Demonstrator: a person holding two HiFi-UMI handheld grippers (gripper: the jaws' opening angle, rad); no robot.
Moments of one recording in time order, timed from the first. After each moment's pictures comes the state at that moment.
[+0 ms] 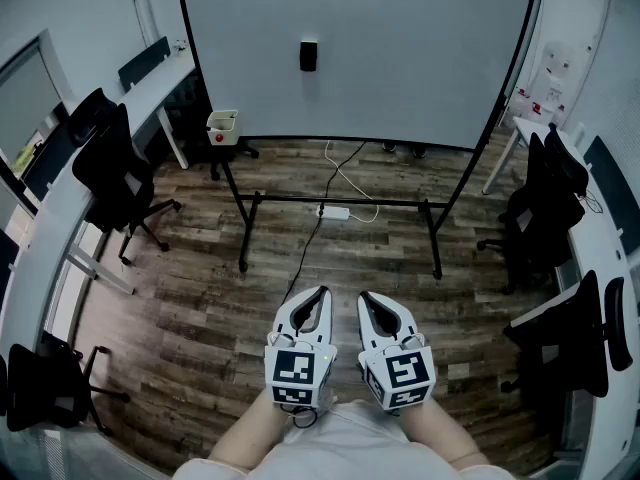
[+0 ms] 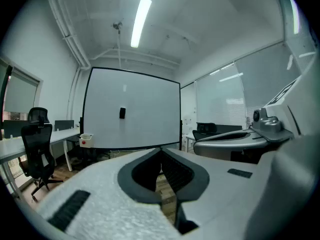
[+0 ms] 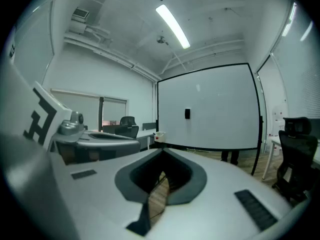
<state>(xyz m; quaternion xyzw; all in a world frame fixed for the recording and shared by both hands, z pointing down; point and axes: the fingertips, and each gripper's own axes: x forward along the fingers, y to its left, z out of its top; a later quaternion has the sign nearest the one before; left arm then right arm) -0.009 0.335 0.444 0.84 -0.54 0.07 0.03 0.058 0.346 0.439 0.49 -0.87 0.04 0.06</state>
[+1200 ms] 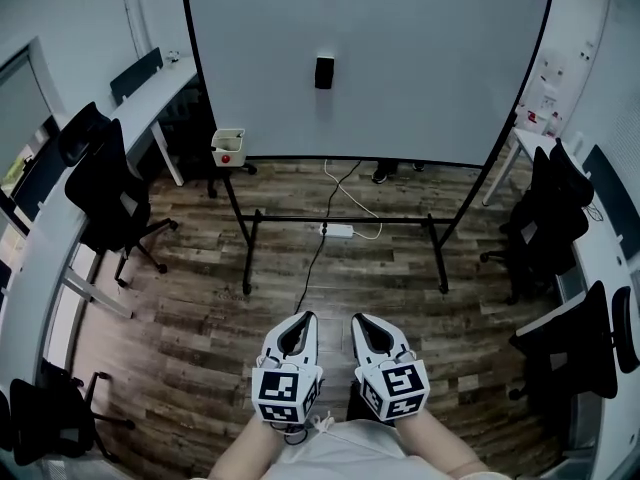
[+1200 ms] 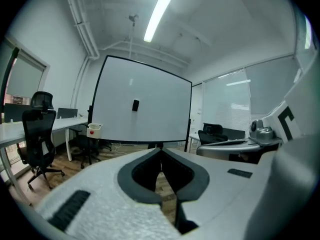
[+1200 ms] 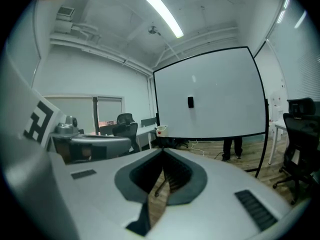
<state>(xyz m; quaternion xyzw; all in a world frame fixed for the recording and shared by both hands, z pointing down) -0.116 0.292 0.475 0.83 -0.54 0.06 0.09 -0.028 0.297 0.479 0.49 -0.86 0.11 0.06</state>
